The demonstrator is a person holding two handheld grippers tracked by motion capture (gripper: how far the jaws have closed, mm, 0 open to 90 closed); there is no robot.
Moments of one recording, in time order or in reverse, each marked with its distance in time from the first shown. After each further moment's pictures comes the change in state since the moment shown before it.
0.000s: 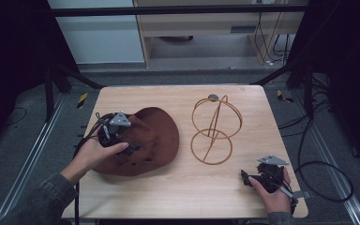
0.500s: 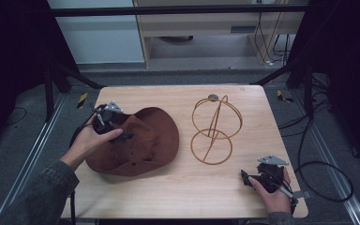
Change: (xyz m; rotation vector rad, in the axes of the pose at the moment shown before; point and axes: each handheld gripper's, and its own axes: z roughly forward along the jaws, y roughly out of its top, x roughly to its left) left arm 0.042 0.001 0.008 0.042 0.044 -0.117; right arm 0.000 0.000 0.000 -0.001 0.001 0.000
